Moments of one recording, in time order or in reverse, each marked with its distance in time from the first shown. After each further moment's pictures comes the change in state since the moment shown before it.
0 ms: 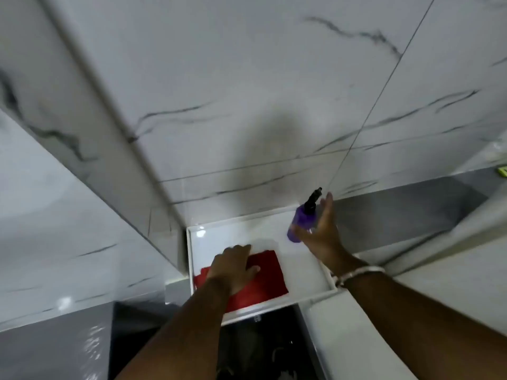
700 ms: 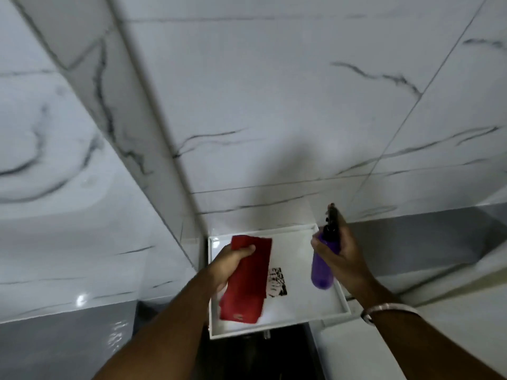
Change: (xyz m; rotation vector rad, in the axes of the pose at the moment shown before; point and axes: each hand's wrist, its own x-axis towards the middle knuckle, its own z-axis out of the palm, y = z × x) left_hand -0.003 -0.027 -0.047 -1.381 -0.061 -0.282; right_hand -0.026 -0.032 -0.019 0.320 -0.170 -0.091
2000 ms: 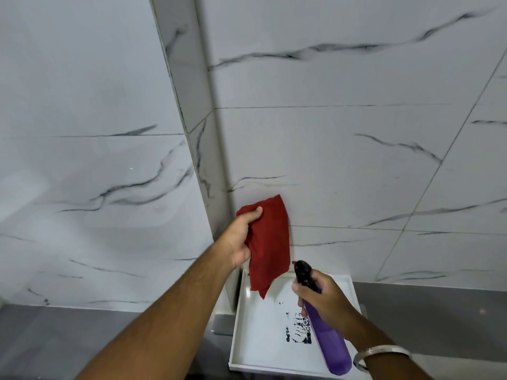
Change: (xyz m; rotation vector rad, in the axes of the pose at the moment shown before) left_hand -0.096 0.144 0.009 -0.467 0.097 0.262; right_hand -0.014 -0.050 0.056 -0.046 -0.507 0.045
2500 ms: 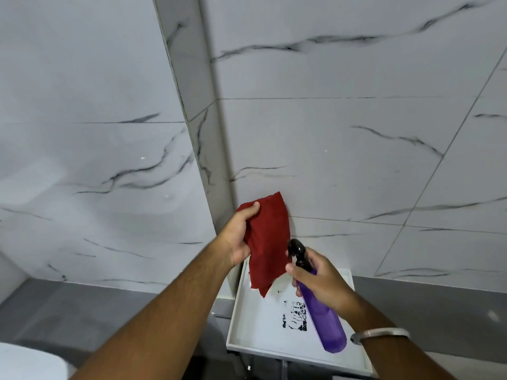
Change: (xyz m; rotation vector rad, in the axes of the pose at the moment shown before) left_hand -0.033 -0.016 0.012 -0.038 0.044 0.035; right_hand -0.010 -0.031 -0.006 0.035 -0.084 -0.092
